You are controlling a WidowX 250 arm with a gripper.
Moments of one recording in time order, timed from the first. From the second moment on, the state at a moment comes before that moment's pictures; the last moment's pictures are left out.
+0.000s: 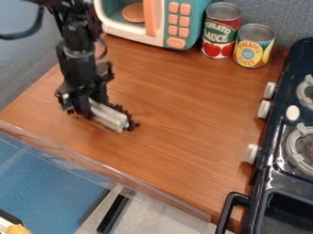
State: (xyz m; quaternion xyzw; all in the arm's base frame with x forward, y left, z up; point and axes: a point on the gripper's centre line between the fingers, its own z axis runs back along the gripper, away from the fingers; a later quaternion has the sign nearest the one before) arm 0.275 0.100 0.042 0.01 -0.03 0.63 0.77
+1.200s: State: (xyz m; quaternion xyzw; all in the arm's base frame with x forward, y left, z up) arm 0.236 0.115 0.040 0.05 -0.04 0.61 0.79
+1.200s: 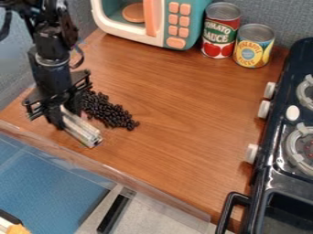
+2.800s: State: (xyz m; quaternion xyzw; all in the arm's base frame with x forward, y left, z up) arm 0.265 0.117 0.013 0.08 -0.06 0.64 0.76
